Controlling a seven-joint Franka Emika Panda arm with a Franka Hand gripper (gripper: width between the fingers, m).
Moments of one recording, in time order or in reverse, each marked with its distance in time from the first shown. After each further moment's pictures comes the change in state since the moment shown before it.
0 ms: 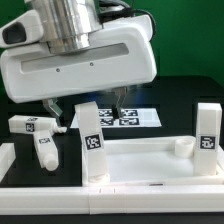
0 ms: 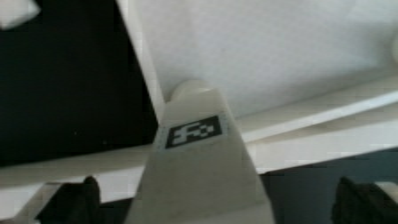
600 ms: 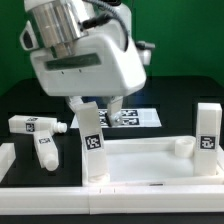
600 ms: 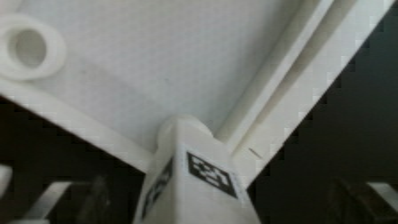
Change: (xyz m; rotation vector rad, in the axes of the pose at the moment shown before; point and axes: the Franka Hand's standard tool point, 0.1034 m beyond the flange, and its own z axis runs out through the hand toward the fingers) arm 0.000 -0.005 0.003 0.153 -0.002 0.745
